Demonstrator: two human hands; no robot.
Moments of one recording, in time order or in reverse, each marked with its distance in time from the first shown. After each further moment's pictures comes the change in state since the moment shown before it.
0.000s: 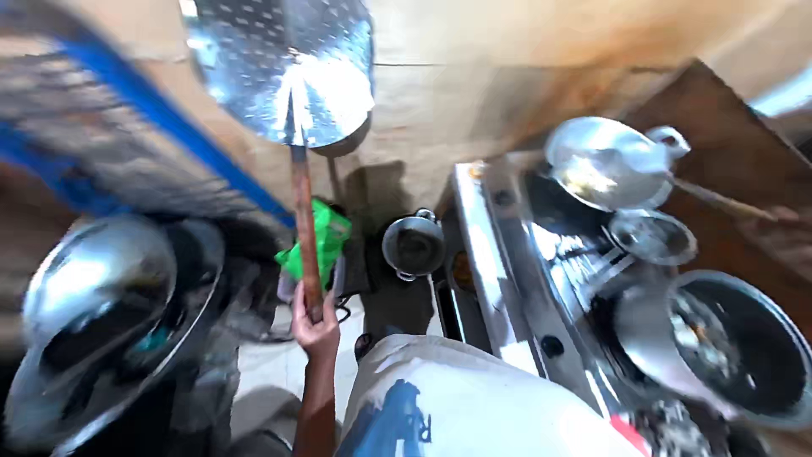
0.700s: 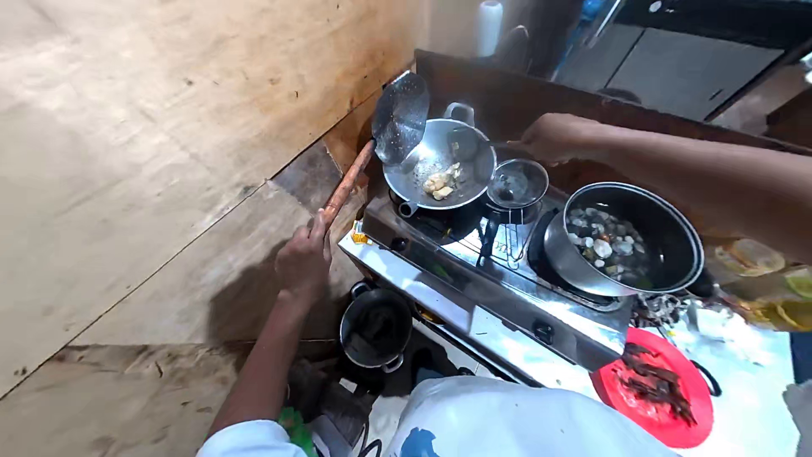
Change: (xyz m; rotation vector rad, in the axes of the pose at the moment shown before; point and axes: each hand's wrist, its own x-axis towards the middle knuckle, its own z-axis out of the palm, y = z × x) left_hand 0.219 0.105 0.362 0.524 -0.975 0.810; right_hand 0.067 -0.036 0.013 -1.079 0.324 0.068
